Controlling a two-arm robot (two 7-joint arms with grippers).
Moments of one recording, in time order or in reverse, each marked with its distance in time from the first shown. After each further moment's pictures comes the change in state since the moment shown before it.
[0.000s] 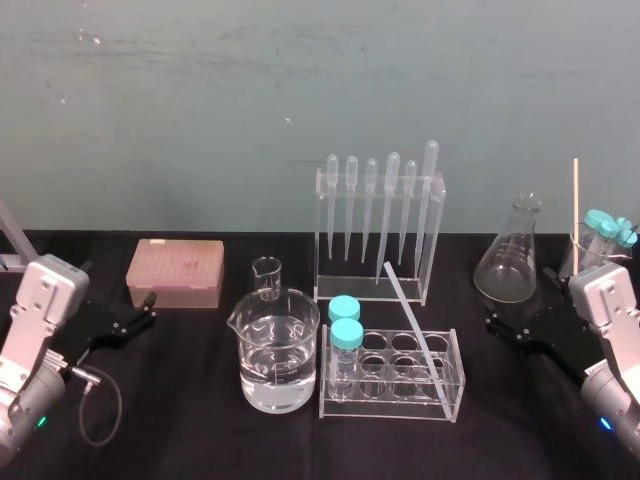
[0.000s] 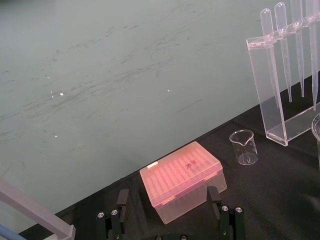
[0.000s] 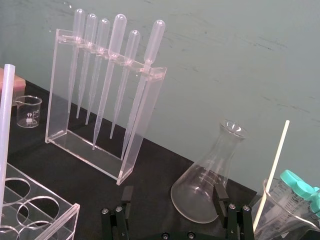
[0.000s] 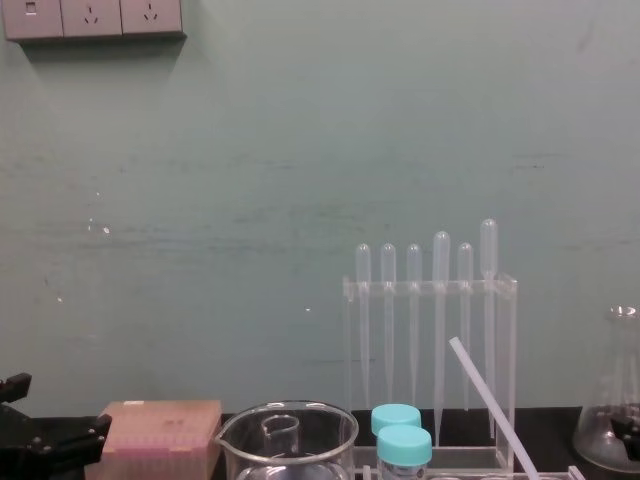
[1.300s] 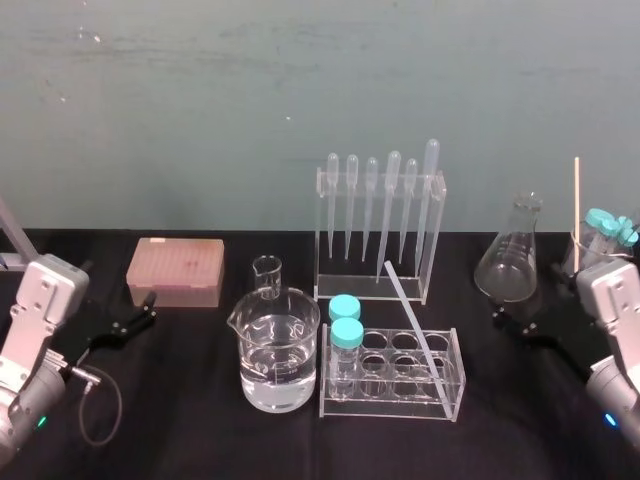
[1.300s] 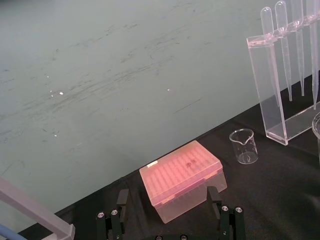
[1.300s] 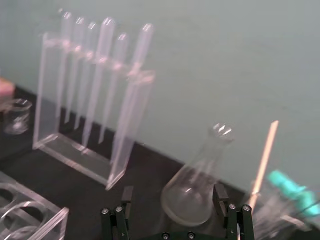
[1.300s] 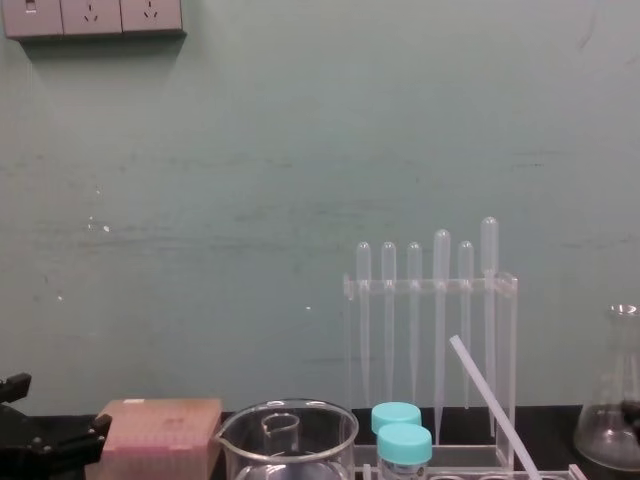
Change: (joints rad) left arm 0.000 0.000 0.000 0.000 0.000 0.000 0.000; right arm -0.008 -0.004 0.020 -0.005 -0.005 -0.004 -0.016
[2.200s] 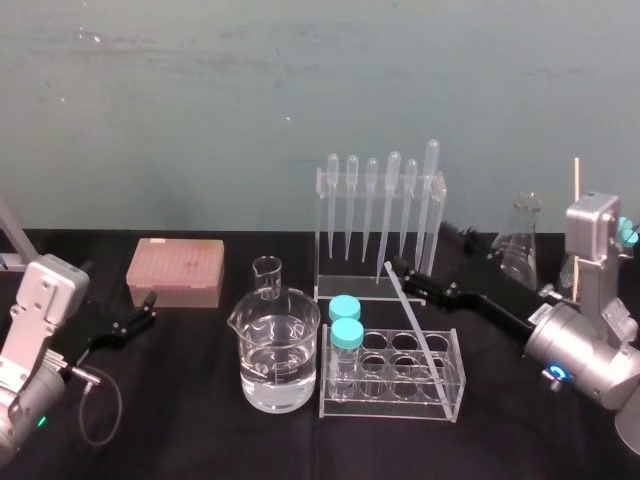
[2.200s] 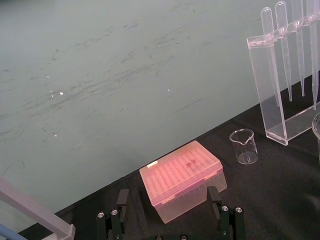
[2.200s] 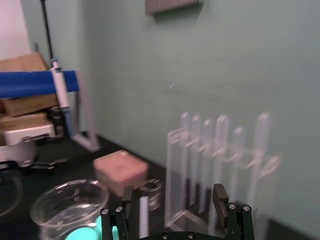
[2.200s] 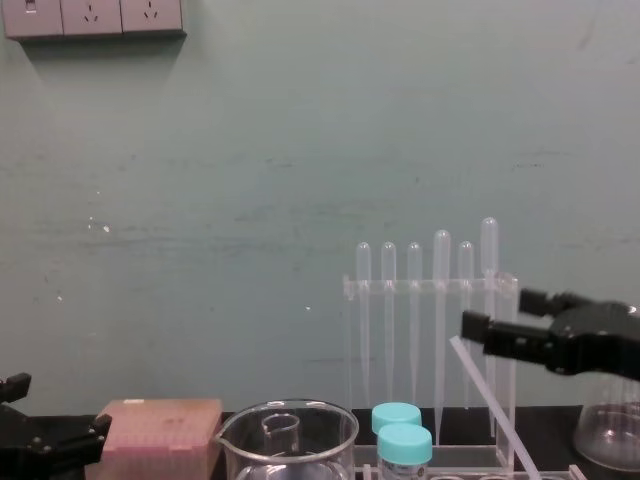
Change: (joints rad) left arm 0.000 0.000 0.000 0.000 0.000 0.000 0.000; right arm 0.156 -0.079 -0.032 0.047 0.334 -0.018 0.498
